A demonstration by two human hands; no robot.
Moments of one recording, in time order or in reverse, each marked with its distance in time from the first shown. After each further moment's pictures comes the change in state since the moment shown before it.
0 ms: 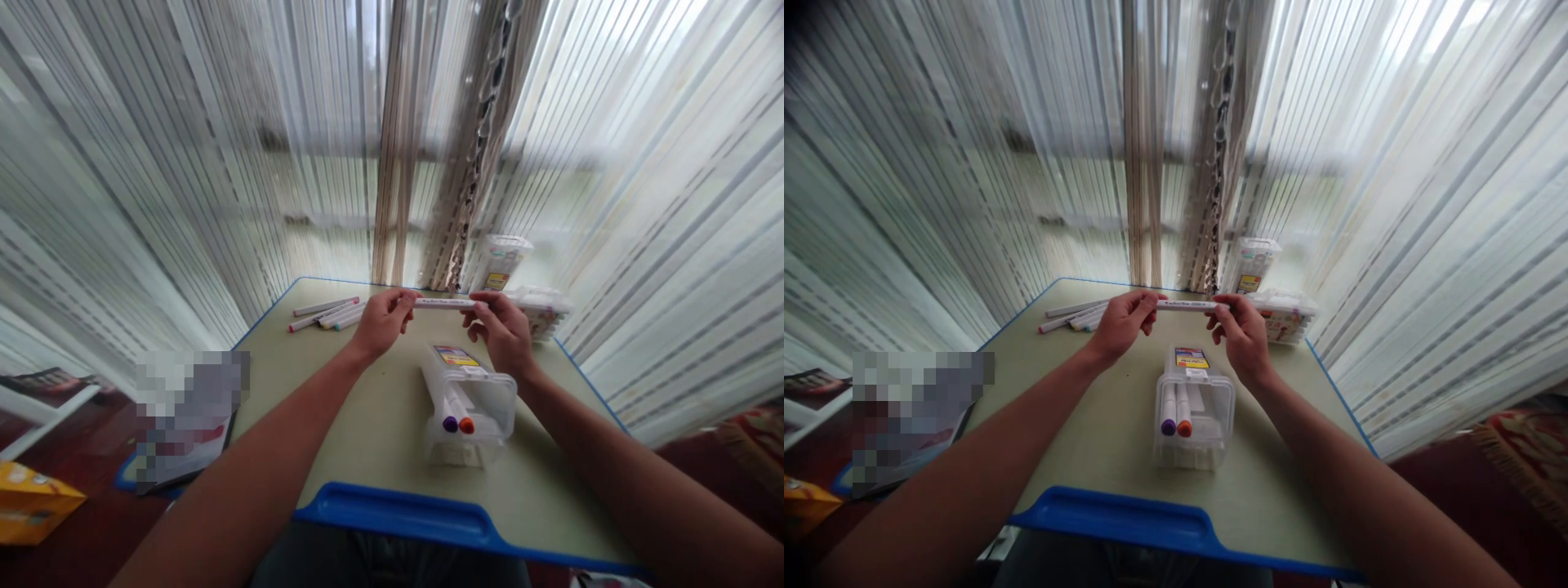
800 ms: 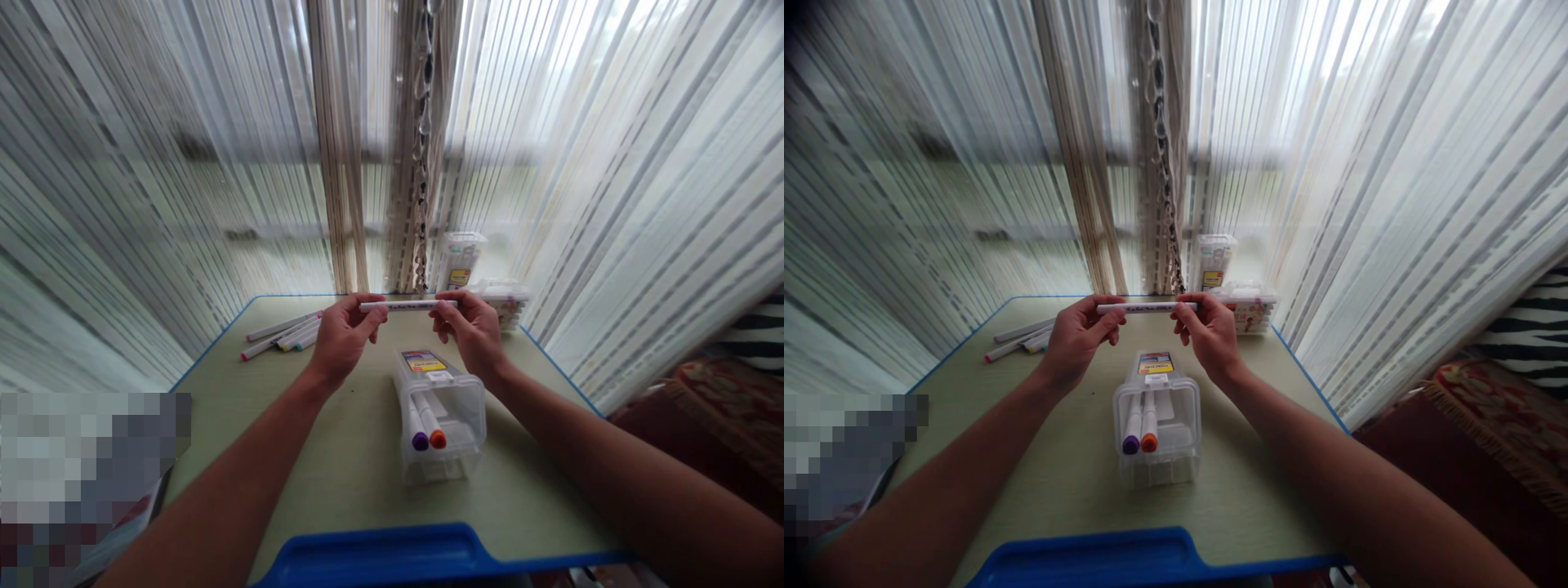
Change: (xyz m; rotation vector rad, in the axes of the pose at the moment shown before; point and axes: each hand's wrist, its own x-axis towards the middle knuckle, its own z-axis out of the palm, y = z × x) left_hand -0.002 0.014 0.009 -0.121 0.062 -0.029; right_hand 0.000 -0.005 0.003 0.029 0.058 -0.012
